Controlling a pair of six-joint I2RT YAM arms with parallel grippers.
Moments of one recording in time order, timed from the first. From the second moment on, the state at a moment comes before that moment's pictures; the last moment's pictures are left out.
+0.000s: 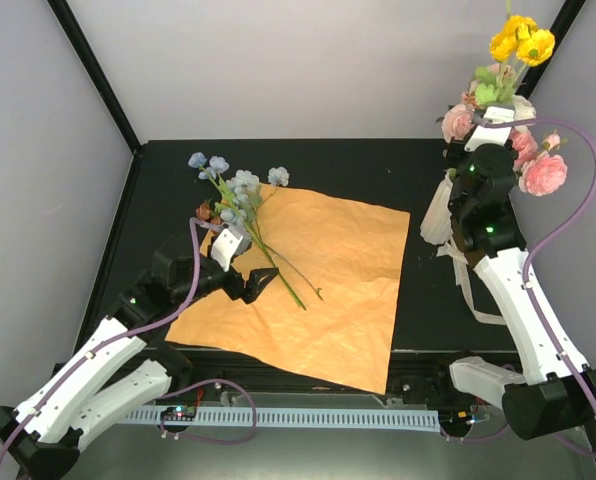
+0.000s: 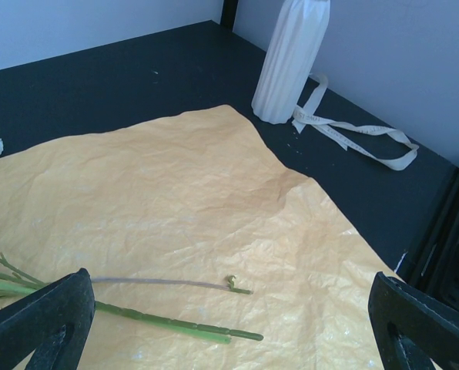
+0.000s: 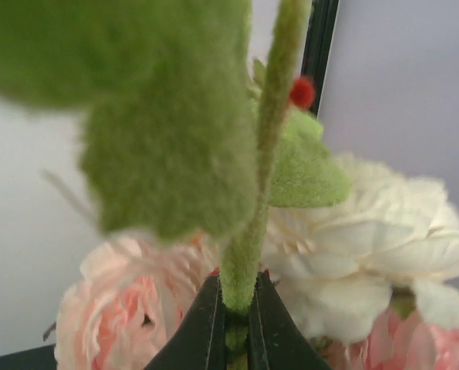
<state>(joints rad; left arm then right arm) -0.61 0.70 0.75 -0.44 0.30 -0.10 0.25 1.14 1.23 0.00 0.60 -0.12</state>
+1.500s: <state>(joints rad) -0.53 0.91 0.77 -0.45 0.17 -0.37 0.15 1.10 0.89 -0.16 0.25 0.24</state>
